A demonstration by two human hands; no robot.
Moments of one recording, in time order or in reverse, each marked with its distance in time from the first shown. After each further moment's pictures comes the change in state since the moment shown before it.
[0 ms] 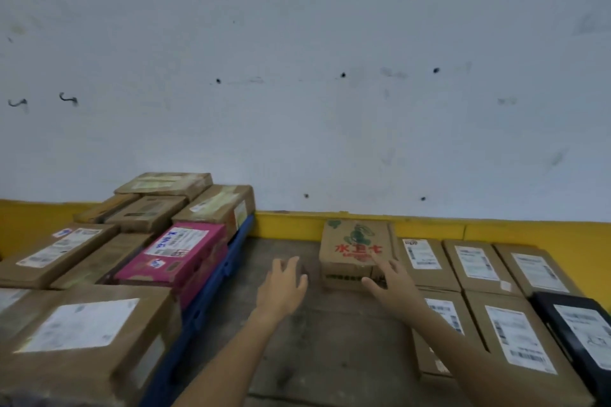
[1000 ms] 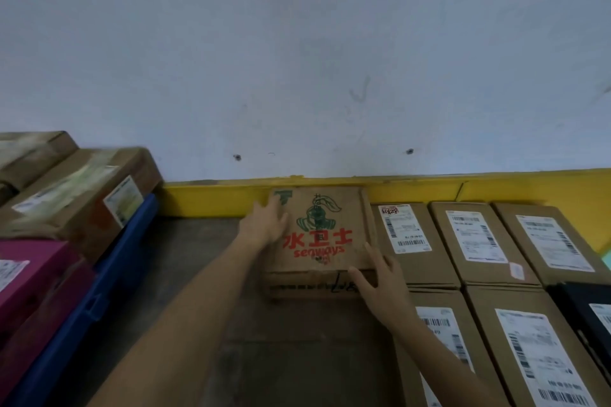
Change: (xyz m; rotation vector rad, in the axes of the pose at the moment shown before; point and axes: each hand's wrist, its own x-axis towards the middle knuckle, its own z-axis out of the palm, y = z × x) left_hand 0.284 0.022 0.118 0.103 -0.213 -0.044; right_hand 0.125 0.102 0.043 0.271 0.076 0.261
